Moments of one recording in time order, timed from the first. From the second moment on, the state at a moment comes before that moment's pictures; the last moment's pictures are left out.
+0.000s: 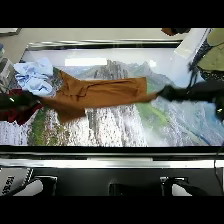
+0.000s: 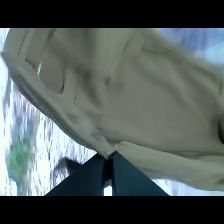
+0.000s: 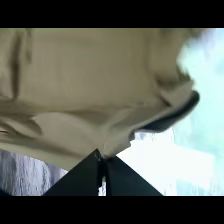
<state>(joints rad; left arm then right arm) 0.44 -1.19 1.13 0.71 -1.06 -1.21 -0.20 -1.26 1.26 2.44 -1.13 -1.94</state>
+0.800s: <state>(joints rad) 0.44 -0.60 1.64 1.20 -1.02 -1.56 -0.20 -0.70 1.81 2.12 -0.91 -1.61</state>
